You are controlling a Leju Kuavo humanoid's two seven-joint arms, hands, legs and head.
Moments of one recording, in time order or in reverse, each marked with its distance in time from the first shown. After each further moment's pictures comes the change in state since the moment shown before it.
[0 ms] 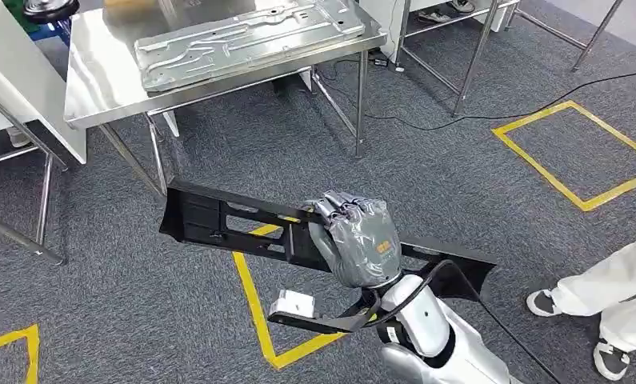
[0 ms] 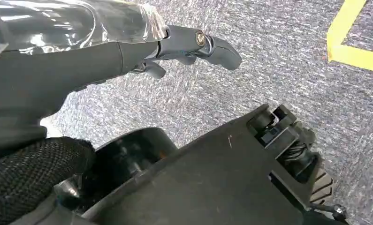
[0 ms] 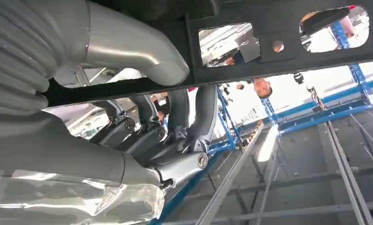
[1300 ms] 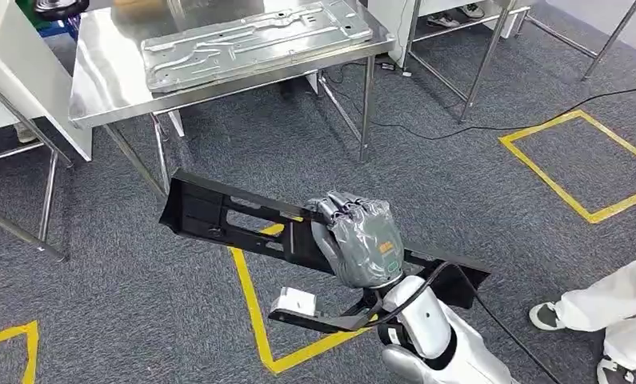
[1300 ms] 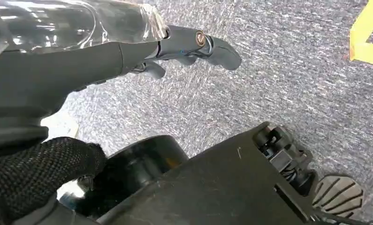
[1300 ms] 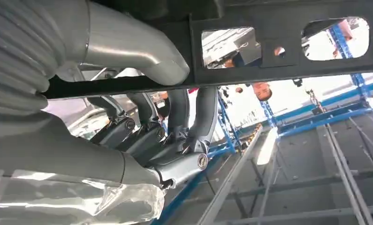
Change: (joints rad) left arm 0.011 0.000 0.017 0.000 -0.012 0.012 0.054; right arm 0.003 0.006 0.000 -0.005 0.002 0.006 0.017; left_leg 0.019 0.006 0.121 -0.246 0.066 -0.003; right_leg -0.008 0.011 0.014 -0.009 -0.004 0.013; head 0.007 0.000
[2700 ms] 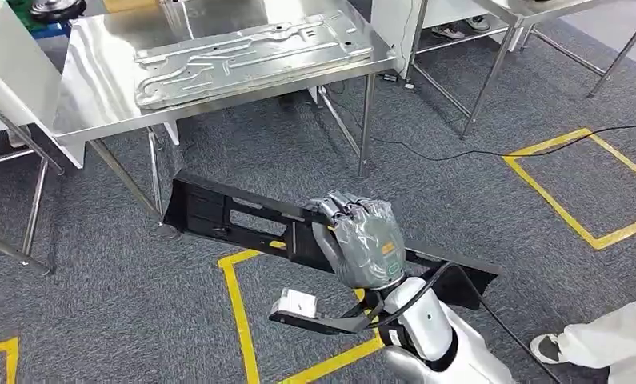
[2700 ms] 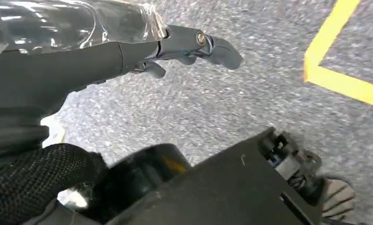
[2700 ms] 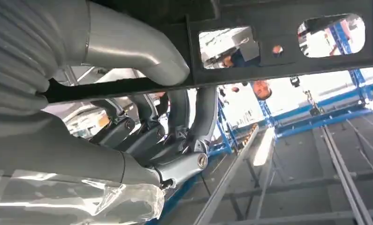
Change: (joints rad) left arm -0.001 0.005 0.002 -0.004 -0.018 0.016 0.011; right arm 0.008 -0.002 -0.001 -0.005 0.009 0.000 0.003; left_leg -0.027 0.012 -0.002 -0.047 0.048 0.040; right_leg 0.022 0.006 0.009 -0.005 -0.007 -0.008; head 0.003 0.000
